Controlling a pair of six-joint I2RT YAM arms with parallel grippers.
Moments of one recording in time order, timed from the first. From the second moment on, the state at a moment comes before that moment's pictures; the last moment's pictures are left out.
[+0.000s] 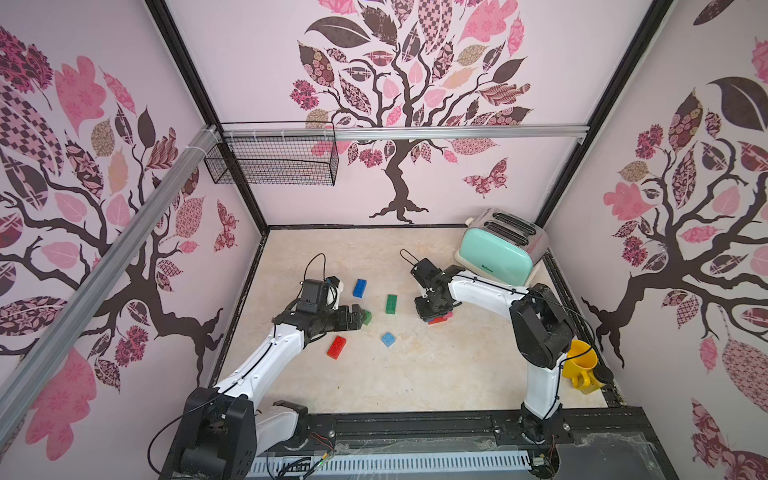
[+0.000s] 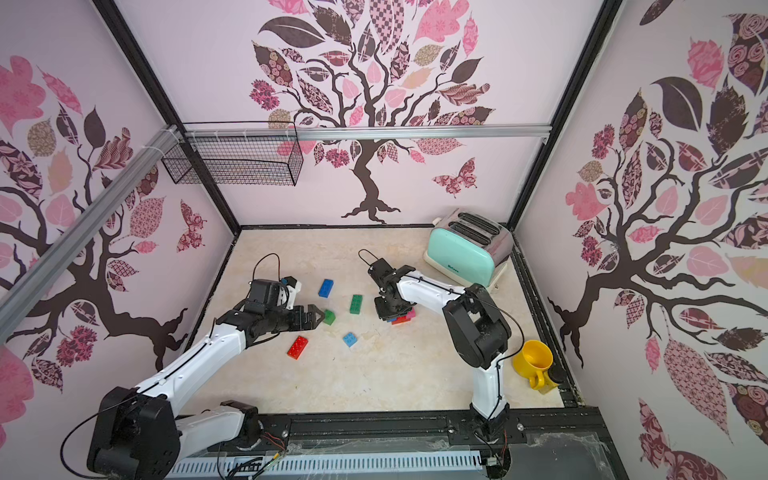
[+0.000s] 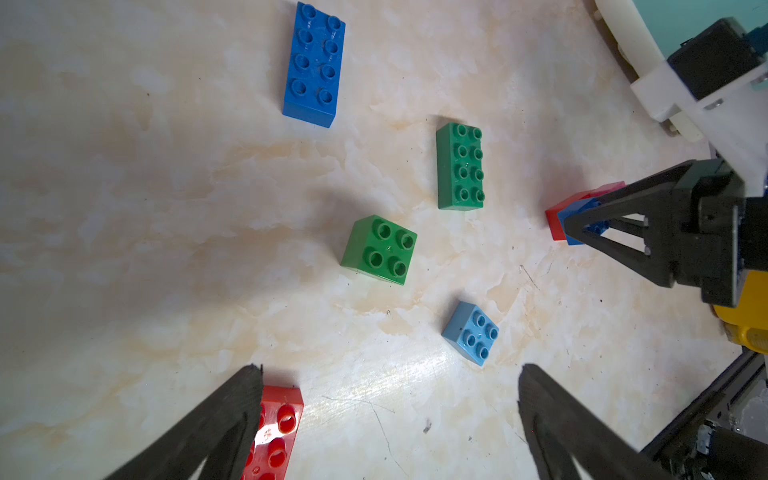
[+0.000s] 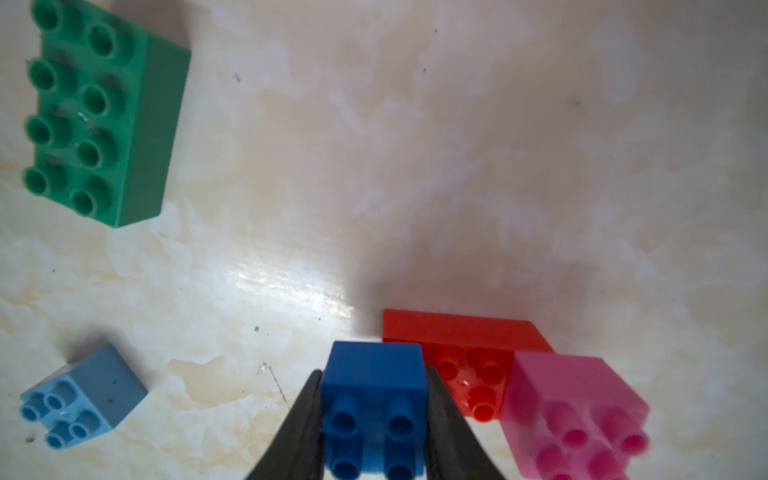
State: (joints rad) left arm -0.26 1.19 0.72 -0.46 0.32 -0.30; right arm 0.65 1.94 1.39 -0.78 0.01 0.37
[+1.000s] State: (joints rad) left arm -0.26 1.19 0.72 -0.46 0.31 -0.30; right arm 0.66 1.85 1.24 -0.65 0.06 0.37
